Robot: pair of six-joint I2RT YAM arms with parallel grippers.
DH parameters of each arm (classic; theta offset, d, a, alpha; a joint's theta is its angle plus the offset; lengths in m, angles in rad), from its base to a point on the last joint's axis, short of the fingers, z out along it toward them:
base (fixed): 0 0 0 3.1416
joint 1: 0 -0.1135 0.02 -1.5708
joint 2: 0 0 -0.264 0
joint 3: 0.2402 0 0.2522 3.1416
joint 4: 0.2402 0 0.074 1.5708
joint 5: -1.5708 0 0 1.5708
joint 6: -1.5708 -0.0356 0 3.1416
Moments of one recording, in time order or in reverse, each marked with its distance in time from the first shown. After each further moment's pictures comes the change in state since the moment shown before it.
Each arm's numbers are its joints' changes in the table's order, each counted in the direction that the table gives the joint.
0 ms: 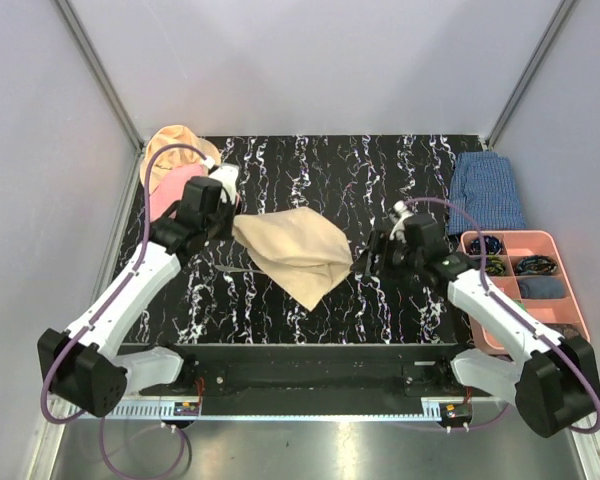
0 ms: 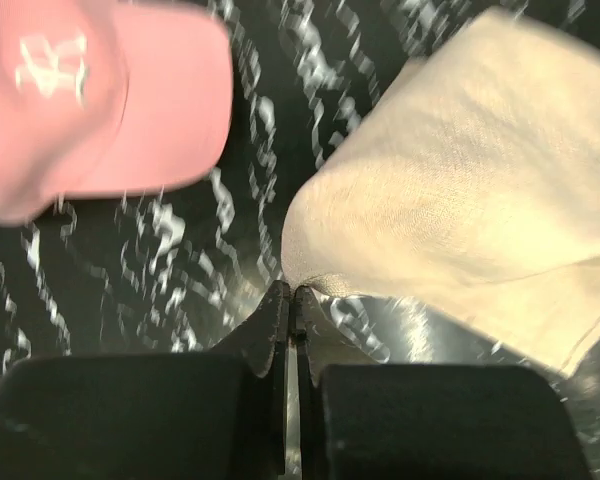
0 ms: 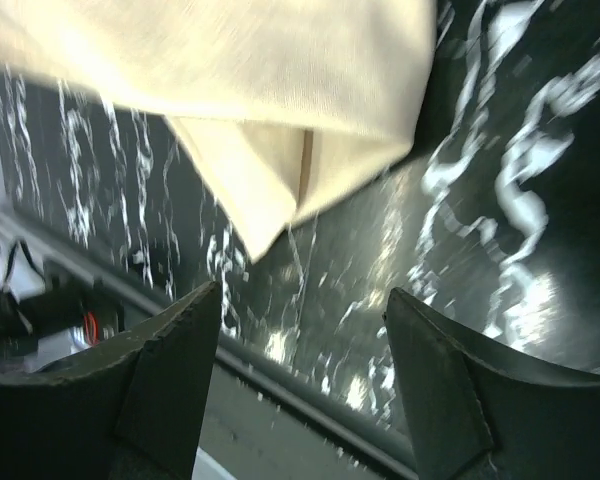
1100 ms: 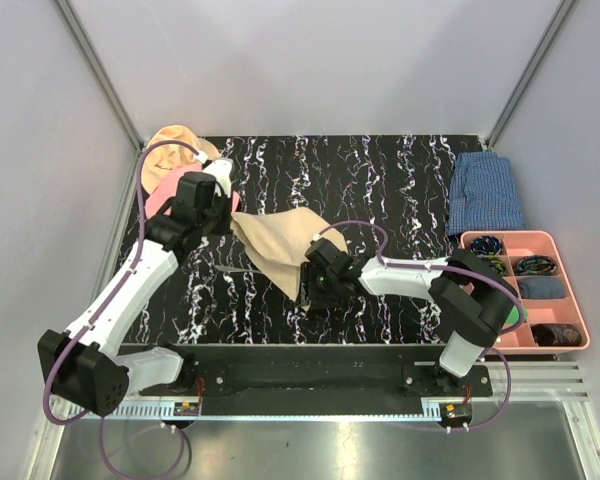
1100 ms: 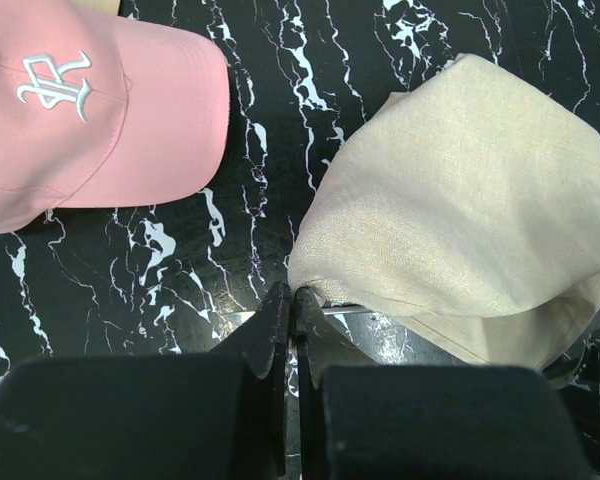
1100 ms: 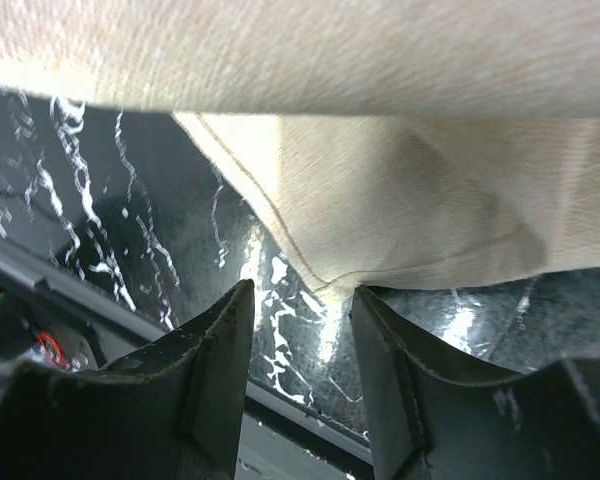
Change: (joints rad) left arm -0.046 -0.002 0.006 -0.021 -0.044 0.035; right arm -0.512 -0.612 0.198 -0.171 -0.195 -0.324
